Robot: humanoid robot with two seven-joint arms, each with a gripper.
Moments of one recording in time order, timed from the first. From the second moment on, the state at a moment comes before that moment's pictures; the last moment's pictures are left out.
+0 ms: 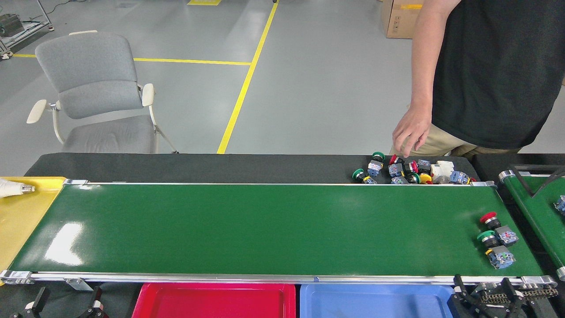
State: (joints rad) left arm 0.34 0.10 0.45 -1.68 -1.52 -0.37 0.18; right arm 0.27 -0.10 -0.30 -1.66 1.26 -0.16 0.04
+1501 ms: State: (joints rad) left arm 0.30 0.14 0.42 -1.67 -1.52 -0.39 0.18; right arm 0.06 -0.10 0.39 -1.68 1.31 -0.52 0.14
